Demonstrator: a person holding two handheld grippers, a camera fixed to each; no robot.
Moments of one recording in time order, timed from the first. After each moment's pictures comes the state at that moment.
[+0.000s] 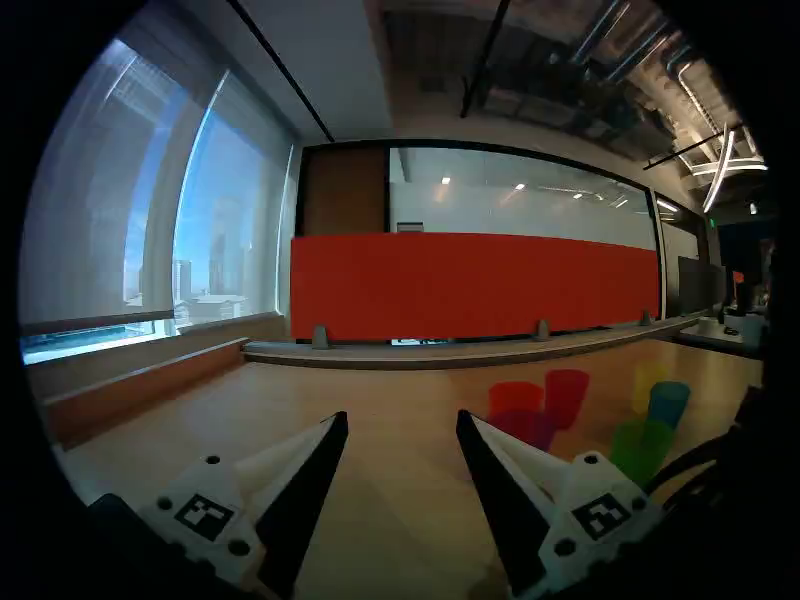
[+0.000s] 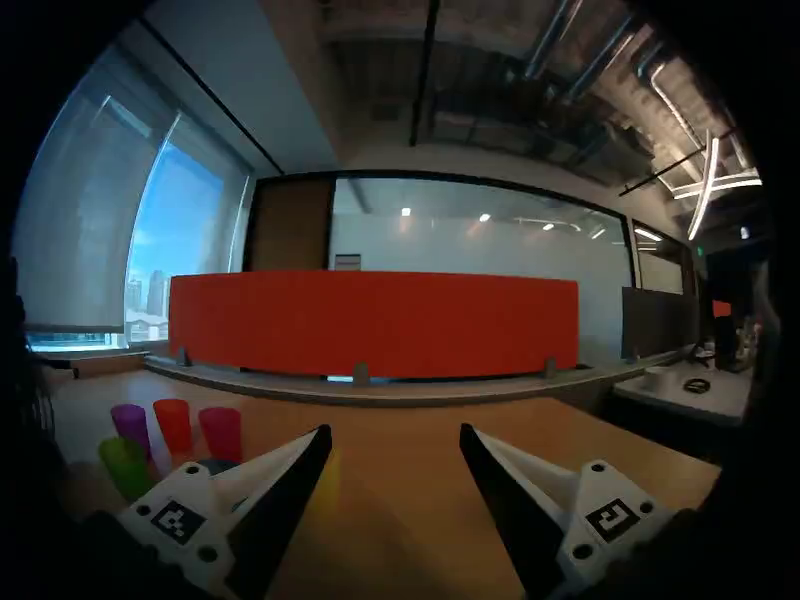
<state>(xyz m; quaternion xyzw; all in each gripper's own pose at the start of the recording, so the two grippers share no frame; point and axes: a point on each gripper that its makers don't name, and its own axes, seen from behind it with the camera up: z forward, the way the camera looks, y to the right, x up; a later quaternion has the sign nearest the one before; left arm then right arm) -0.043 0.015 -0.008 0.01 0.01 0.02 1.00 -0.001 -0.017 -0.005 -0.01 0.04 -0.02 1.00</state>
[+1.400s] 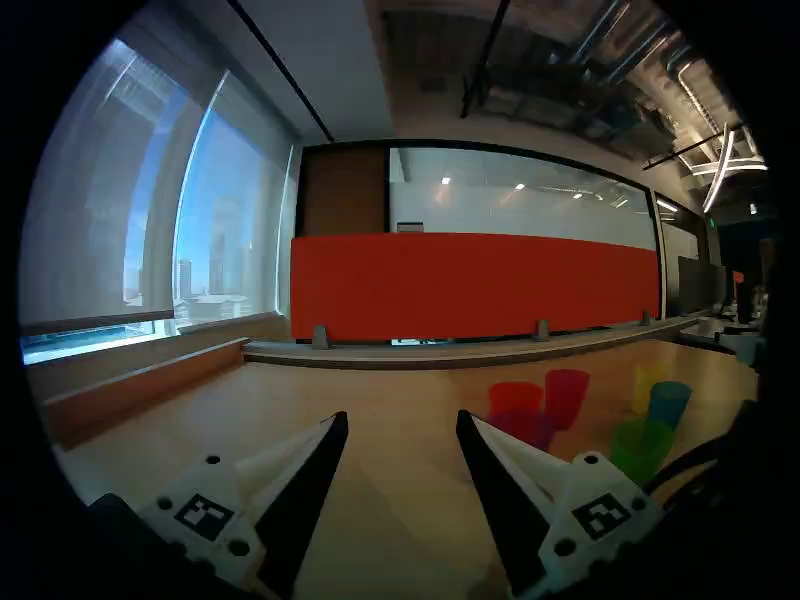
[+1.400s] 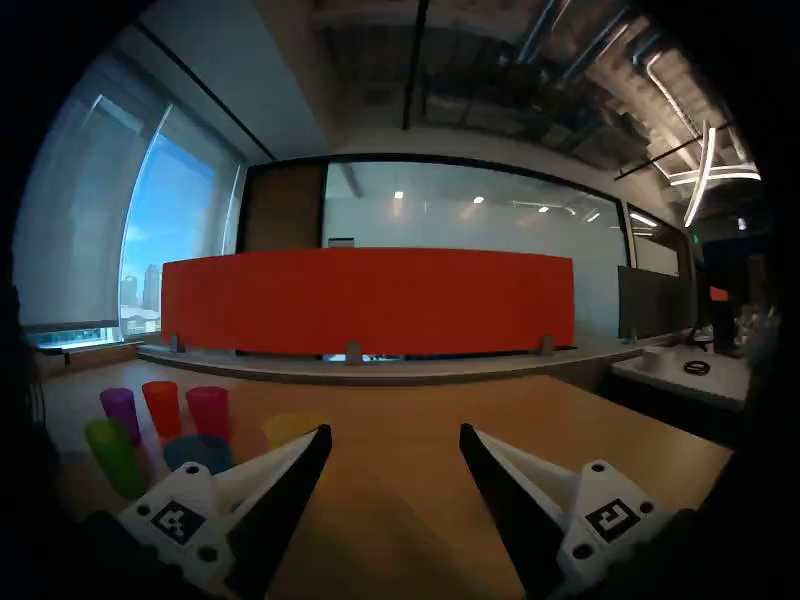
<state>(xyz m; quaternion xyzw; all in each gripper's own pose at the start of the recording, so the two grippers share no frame) -0.043 0.015 -0.008 0.01 0.01 0.02 1.00 -0.030 -0.006 0.005 -0.01 0.02 -0.01 1.00</state>
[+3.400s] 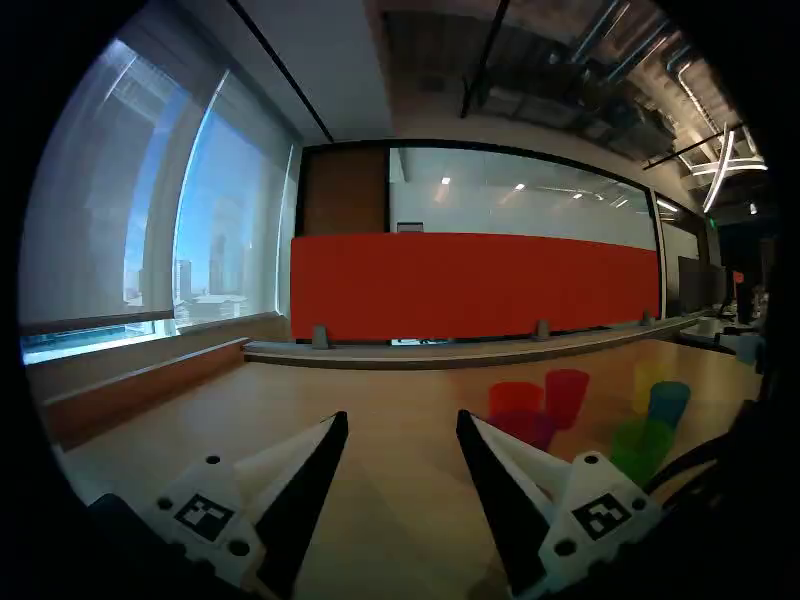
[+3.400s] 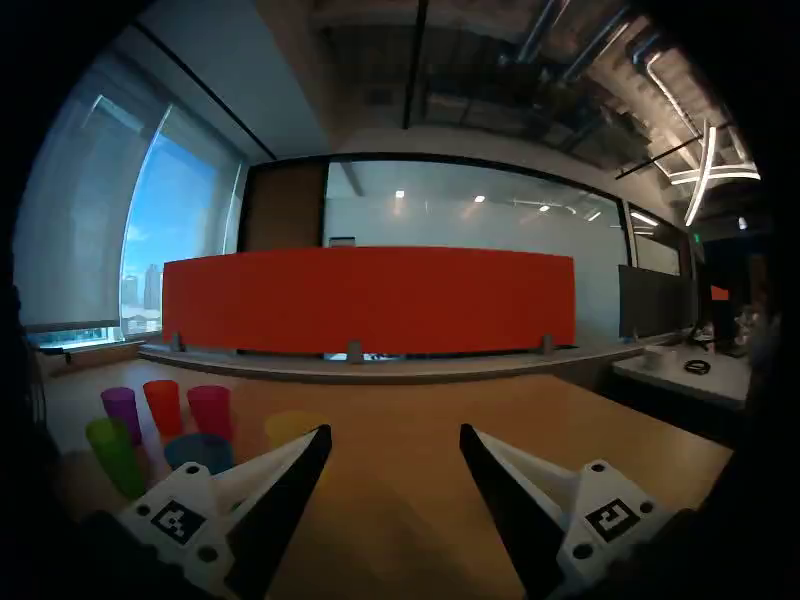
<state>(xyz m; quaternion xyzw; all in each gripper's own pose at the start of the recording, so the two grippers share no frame) -0.042 0.015 -0.007 0.01 0.01 0.02 1.00 -0.032 -0.006 0.006 -0.01 0.02 -0.01 1.00</state>
